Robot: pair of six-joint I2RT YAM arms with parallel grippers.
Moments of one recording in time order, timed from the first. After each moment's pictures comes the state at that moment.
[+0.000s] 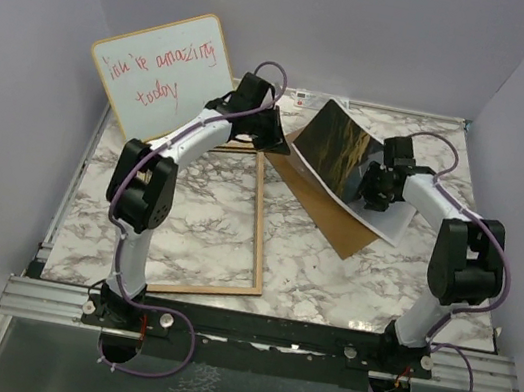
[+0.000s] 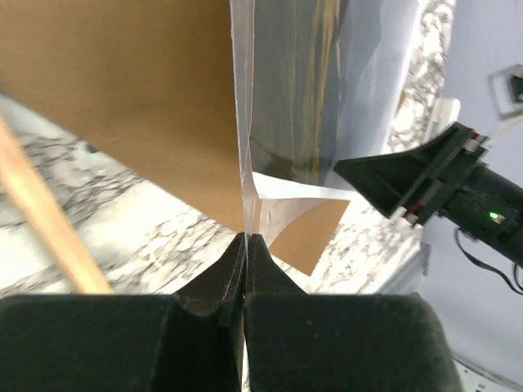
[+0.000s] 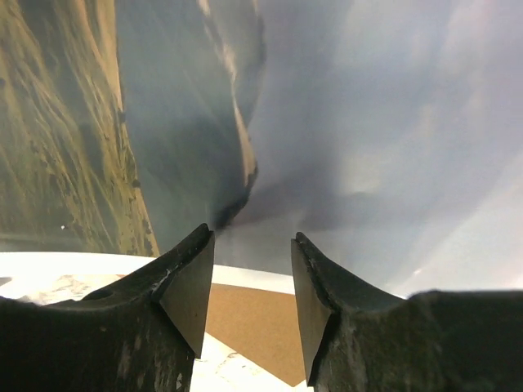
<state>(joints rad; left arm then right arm) -0.42 2.02 1.67 -0.40 0.49 -0.69 0.17 1.77 1.19 -0.52 -0.03 0.50</state>
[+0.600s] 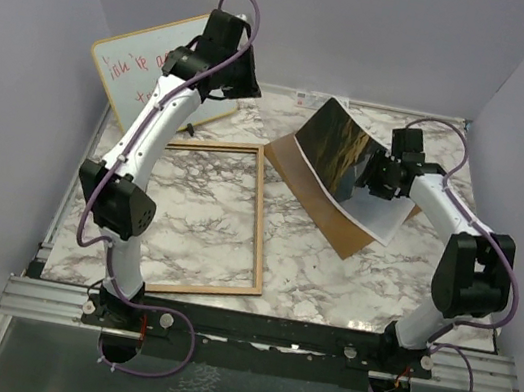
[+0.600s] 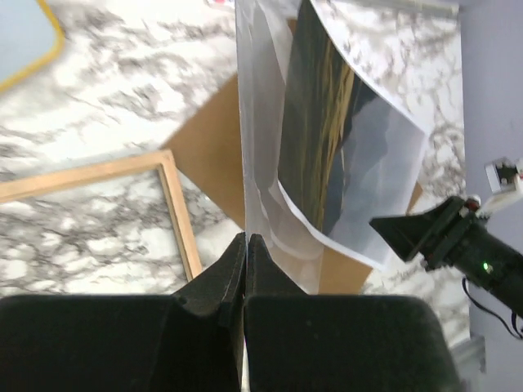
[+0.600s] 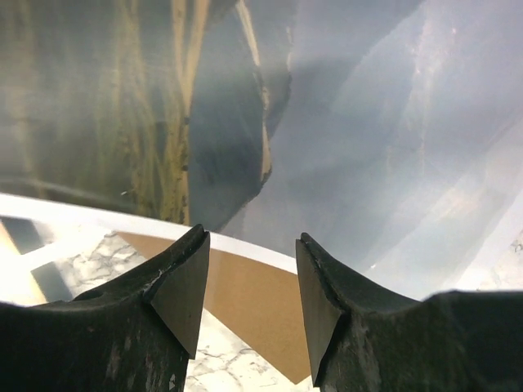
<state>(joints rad) -0.34 1.90 2.12 -0.88 0.19 -0.53 0.17 1.68 1.23 -0.51 -0.02 0.44</state>
